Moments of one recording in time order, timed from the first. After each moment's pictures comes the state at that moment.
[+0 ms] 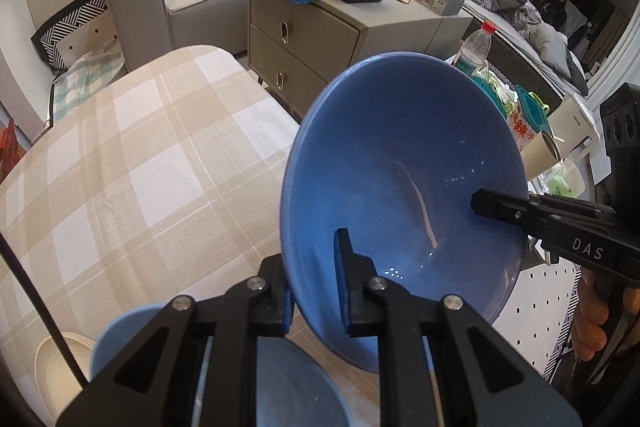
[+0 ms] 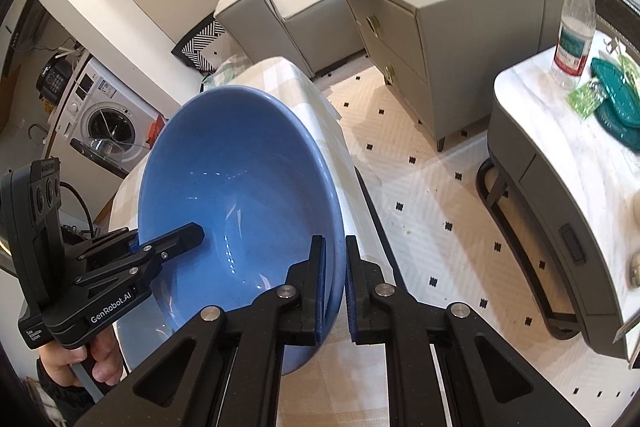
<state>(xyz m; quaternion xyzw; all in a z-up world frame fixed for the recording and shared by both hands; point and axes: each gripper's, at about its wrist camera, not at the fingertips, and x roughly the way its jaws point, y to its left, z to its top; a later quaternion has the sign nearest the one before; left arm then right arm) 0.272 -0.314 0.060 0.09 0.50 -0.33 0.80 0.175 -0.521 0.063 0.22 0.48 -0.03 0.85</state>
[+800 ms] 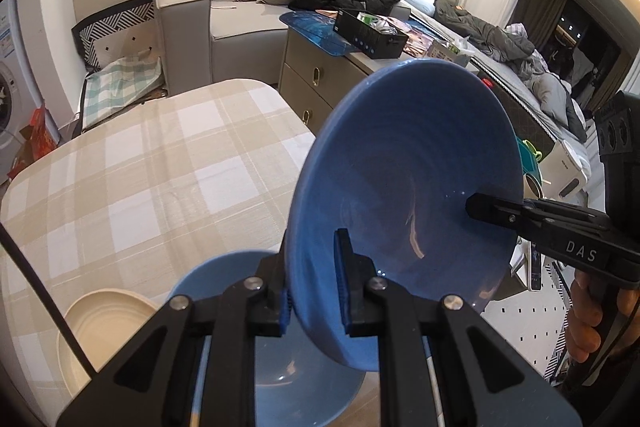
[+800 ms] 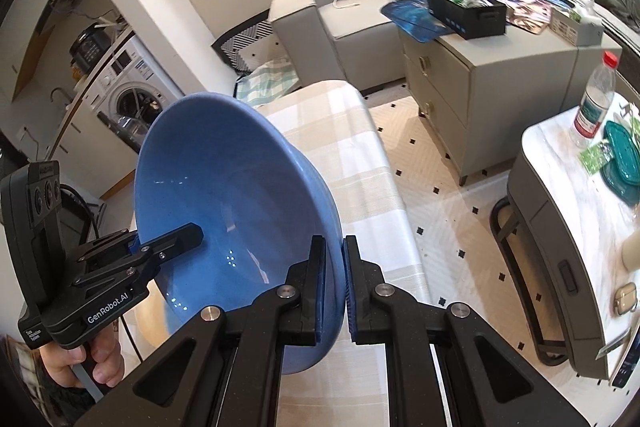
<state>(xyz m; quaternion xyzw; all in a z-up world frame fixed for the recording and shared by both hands) 0.235 -0.223 0.123 0.02 0.46 -0.30 0.84 0.163 -0.445 0.138 0.16 0.46 0.03 0.87</state>
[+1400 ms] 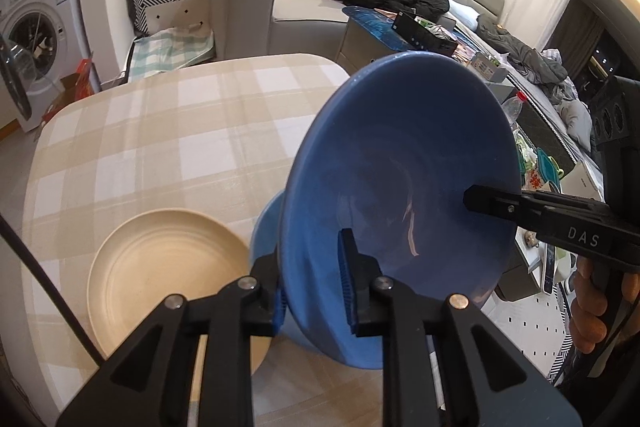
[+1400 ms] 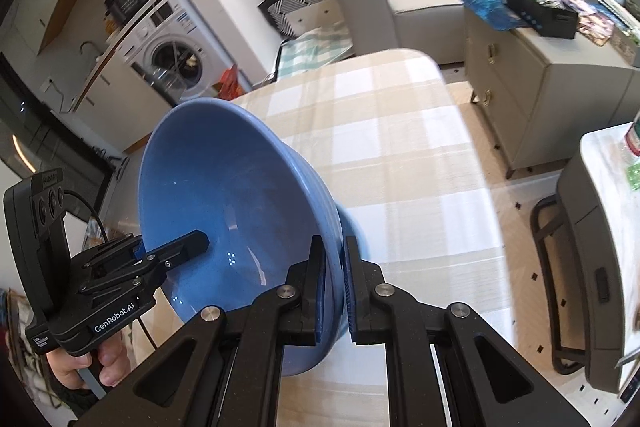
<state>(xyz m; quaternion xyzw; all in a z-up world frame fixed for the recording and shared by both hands) 0.196 -0.125 0.098 -0.02 0.48 -0.23 0.85 0.169 -0.350 0.117 0.13 0.50 0.10 0.85</state>
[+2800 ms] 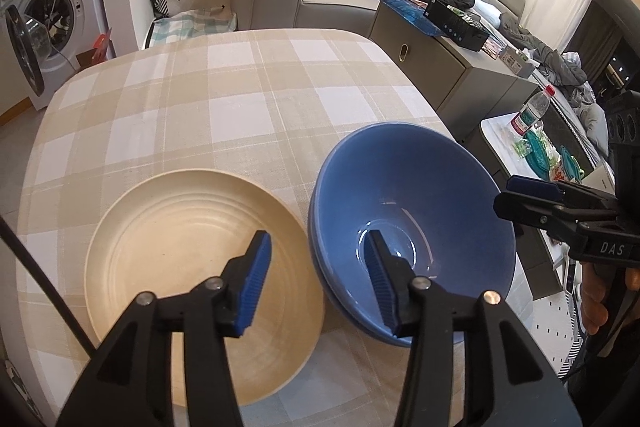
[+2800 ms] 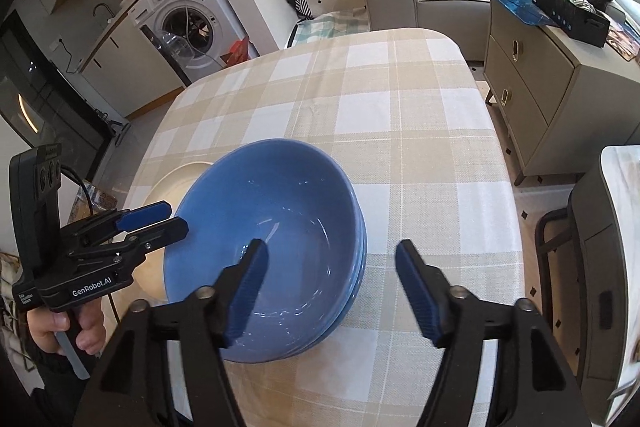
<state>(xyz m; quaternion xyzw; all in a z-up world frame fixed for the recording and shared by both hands) 0.204 -0.099 0.049 -0.02 0.49 -0.20 0.85 0.178 -0.342 0.065 0.08 0.51 0.13 0.85</state>
